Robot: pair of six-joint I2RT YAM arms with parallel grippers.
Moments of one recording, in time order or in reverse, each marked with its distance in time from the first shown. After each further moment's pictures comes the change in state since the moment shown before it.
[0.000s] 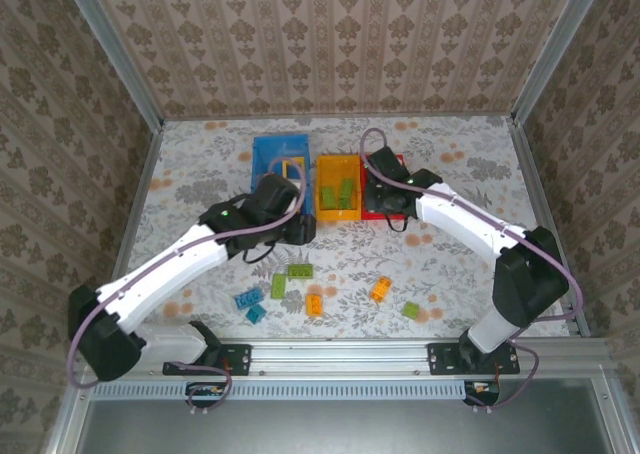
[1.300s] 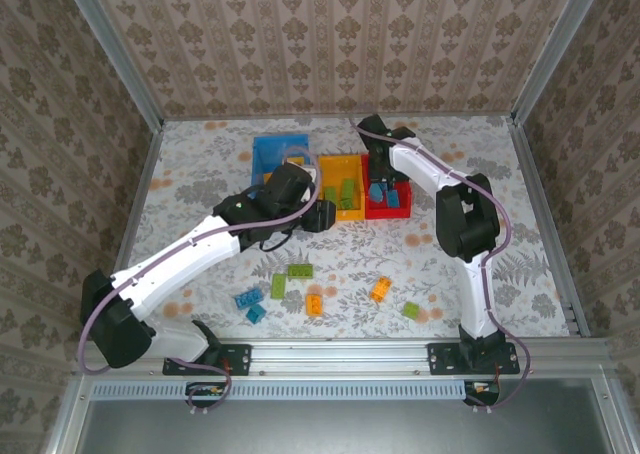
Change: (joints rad) left arm -0.024 0.050 0.049 0.133 0.018 -0.007; right arm -0.139 0.561 0.585 -0.247 0.215 -0.184
